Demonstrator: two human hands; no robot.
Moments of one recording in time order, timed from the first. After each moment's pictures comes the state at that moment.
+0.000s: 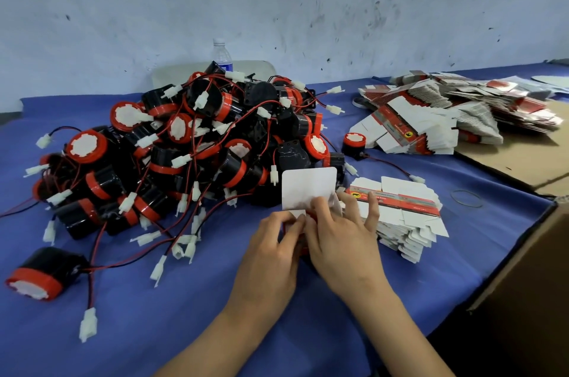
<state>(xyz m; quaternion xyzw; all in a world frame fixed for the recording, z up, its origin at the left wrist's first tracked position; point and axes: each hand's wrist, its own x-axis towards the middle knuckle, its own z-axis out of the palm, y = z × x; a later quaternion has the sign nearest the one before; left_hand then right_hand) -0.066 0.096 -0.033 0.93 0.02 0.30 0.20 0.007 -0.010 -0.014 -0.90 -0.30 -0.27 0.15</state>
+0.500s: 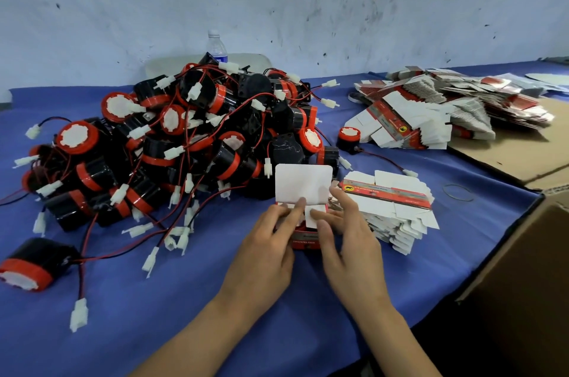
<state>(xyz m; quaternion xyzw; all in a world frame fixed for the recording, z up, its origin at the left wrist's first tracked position) -0.066 0.098 -0.033 0.94 -0.01 0.26 0.24 -0.006 -0.036 -0.027 -0.82 -0.29 -0.16 0.46</state>
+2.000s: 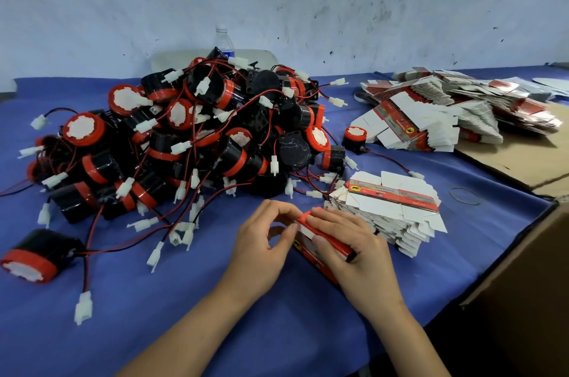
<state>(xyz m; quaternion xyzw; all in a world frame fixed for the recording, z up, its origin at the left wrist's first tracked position) -0.063 0.106 -0.027 0.82 0.01 0.30 0.49 -0.005 -0.045 -0.022 -0.79 -0.36 -0.10 0.48</state>
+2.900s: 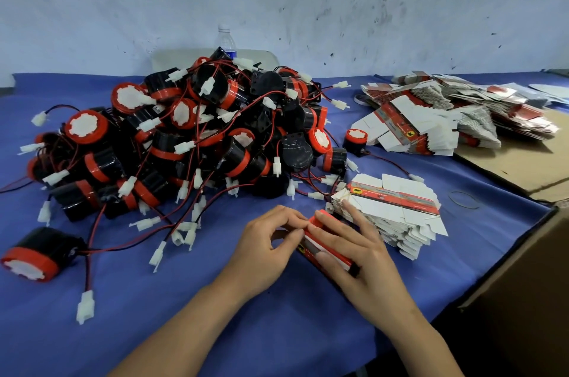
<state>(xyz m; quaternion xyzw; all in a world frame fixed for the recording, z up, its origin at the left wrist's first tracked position) -0.062 0.114 -0.026 0.83 -0.03 0.25 0.50 -0.003 -0.057 -0.025 -0.82 -0.42 -0.09 0.37</state>
